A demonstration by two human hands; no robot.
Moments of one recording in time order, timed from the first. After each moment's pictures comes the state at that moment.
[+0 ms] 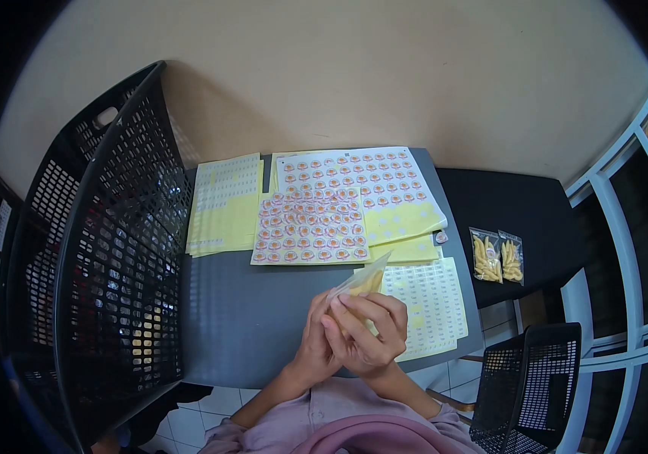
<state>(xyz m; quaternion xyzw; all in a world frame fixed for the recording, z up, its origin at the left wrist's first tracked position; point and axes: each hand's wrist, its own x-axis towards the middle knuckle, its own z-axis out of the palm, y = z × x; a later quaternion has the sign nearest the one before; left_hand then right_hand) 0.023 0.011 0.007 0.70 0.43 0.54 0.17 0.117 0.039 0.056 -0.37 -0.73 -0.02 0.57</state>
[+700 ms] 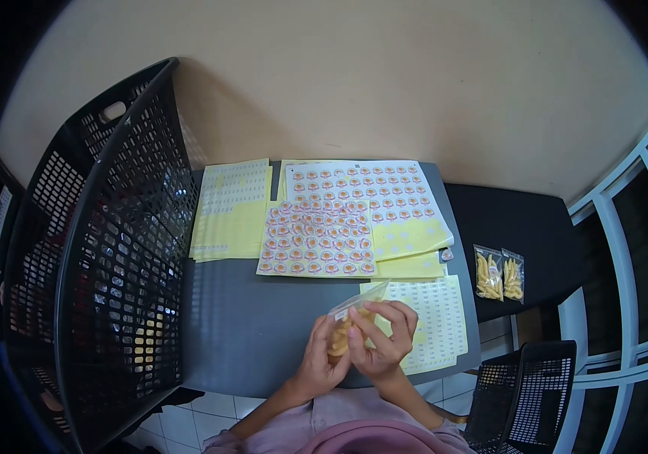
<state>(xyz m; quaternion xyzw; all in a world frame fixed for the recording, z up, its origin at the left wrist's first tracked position) 0.023 0.000 -0.024 0.63 0.46 0.56 0.26 0.130 0.050 0.028 -0.41 -0.75 0.02 0.52</state>
